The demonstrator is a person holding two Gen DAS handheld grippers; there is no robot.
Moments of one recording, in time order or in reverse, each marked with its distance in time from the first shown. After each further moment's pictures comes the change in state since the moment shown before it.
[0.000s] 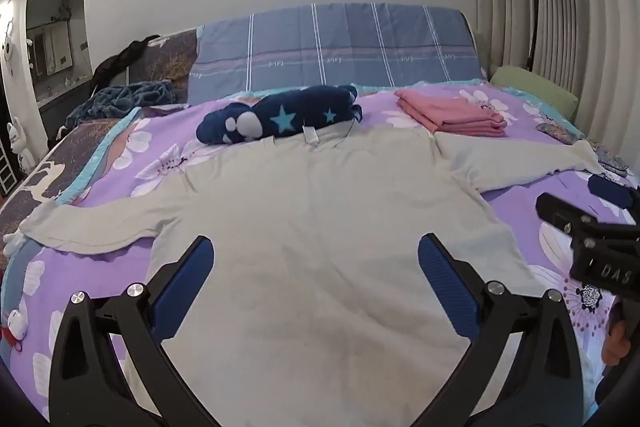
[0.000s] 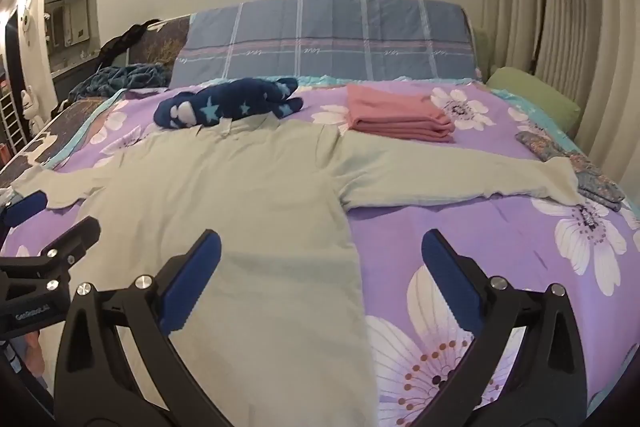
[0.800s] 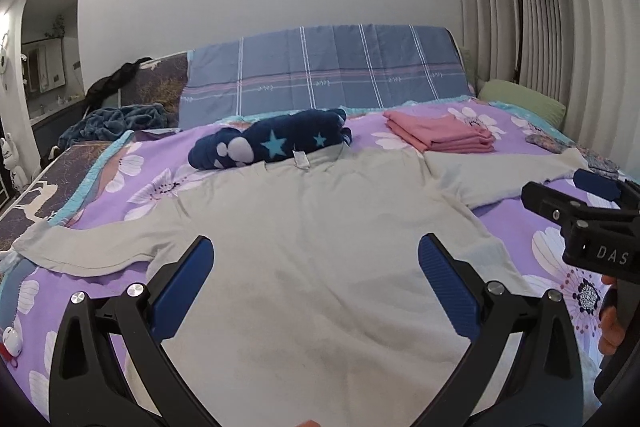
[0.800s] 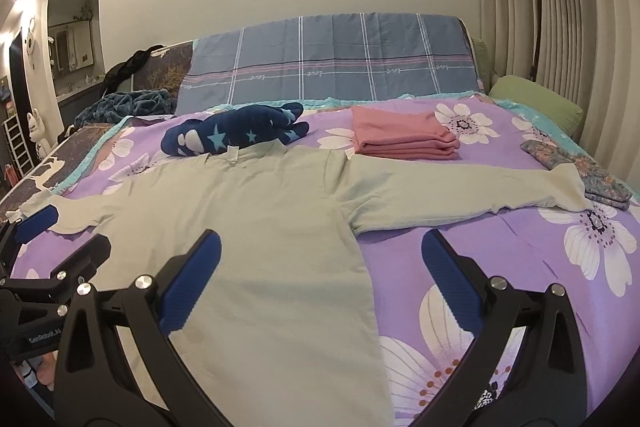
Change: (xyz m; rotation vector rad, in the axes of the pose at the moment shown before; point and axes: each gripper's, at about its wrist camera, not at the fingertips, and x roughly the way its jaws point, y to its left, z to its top) left arm -0.003 0.001 0.002 0.019 -0.071 -0.049; right arm -0.006 0.009 -0.004 0.019 -0.088 0.030
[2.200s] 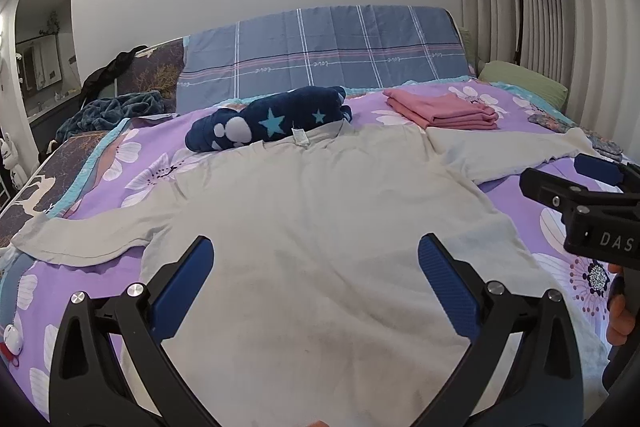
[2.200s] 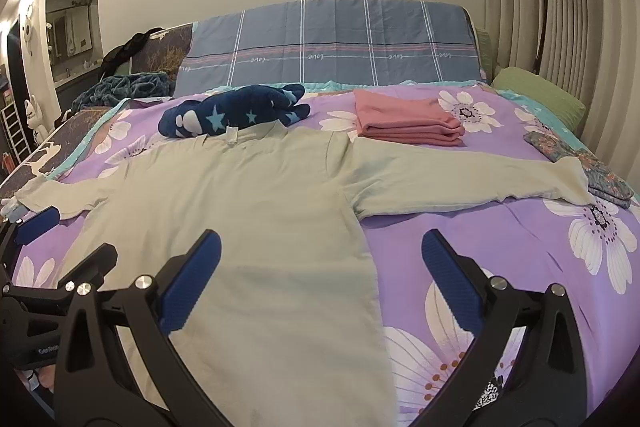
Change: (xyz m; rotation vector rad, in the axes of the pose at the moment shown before) left arm 0.011 -0.001 -0.014 0.024 0.056 0.005; right arm 0.016 0.004 -0.004 -0.012 0.063 -0.002
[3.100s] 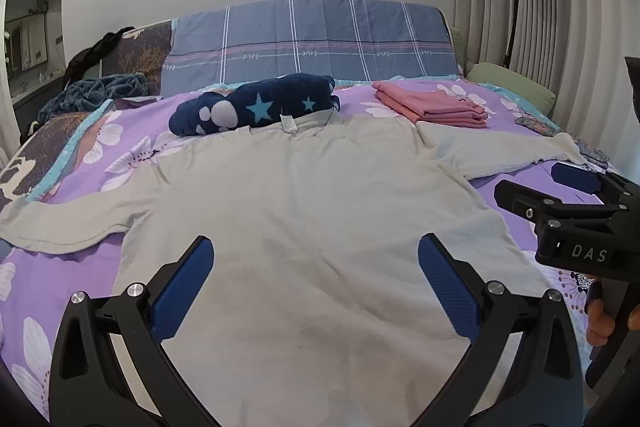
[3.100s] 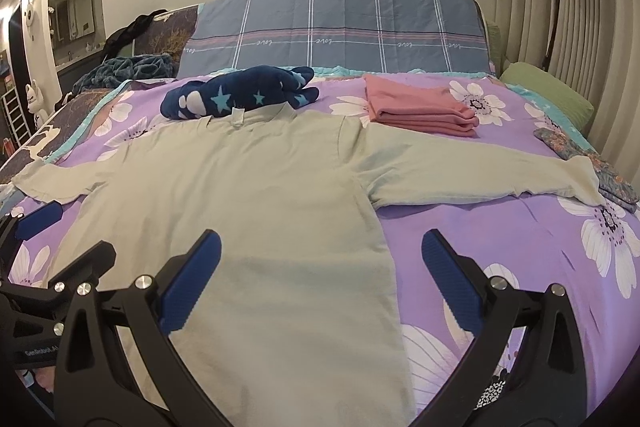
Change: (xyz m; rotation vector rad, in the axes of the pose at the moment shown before) left arm 0.011 0.014 -0.005 -0.052 0.037 -0.087; right arm 0.021 0.014 -0.001 -0.040 0.053 0.004
